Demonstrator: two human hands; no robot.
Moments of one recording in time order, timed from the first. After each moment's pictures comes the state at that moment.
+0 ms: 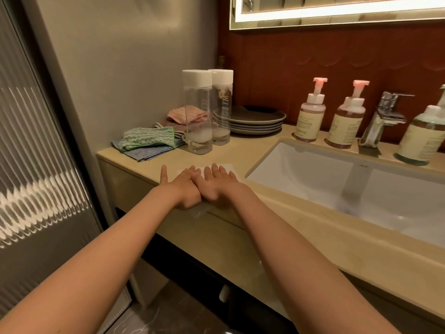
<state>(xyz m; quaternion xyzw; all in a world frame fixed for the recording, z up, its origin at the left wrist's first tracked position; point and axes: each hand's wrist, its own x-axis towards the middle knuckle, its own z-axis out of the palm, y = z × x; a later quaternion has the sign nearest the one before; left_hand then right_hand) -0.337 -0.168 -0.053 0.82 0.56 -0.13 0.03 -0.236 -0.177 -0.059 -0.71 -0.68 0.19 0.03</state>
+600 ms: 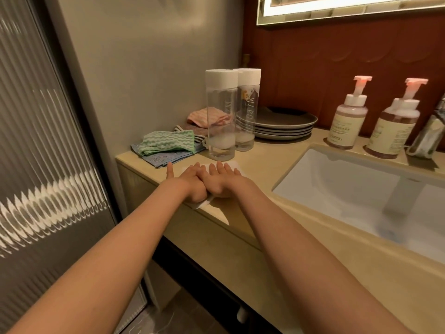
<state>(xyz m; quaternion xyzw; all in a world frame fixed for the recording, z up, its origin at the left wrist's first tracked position) -0.354 -0.112 -0.052 0.79 0.60 -0.13 0.05 -0.257 -0.112 -0.060 -0.69 -0.70 0.19 0.03</state>
